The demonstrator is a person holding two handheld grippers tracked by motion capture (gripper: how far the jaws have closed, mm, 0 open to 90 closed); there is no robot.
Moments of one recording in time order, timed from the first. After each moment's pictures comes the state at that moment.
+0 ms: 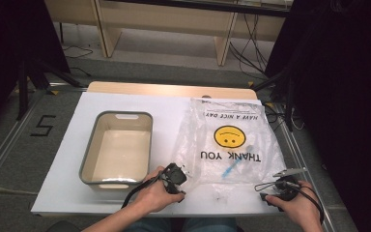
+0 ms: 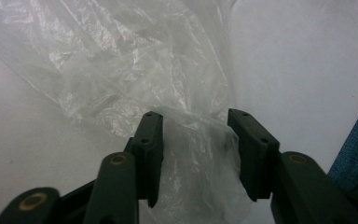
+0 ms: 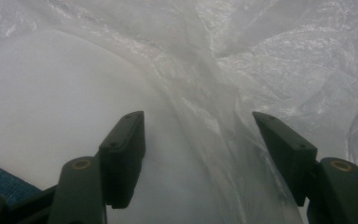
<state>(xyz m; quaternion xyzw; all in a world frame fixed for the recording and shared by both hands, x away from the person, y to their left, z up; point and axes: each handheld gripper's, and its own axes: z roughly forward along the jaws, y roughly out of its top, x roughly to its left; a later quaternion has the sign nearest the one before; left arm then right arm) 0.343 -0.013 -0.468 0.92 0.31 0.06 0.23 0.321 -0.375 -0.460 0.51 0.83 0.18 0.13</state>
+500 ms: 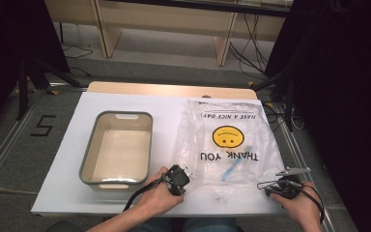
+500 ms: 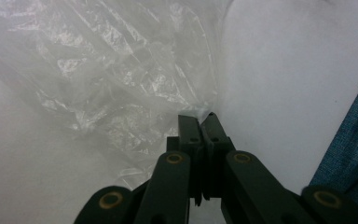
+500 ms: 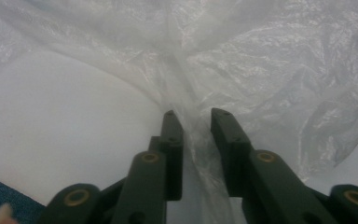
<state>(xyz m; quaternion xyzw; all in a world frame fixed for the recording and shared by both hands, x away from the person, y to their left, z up) 0.338 -0.018 -0.468 0.92 0.30 0.06 0.23 0.322 -0.382 -0.461 0.52 0.82 0.21 0.13</state>
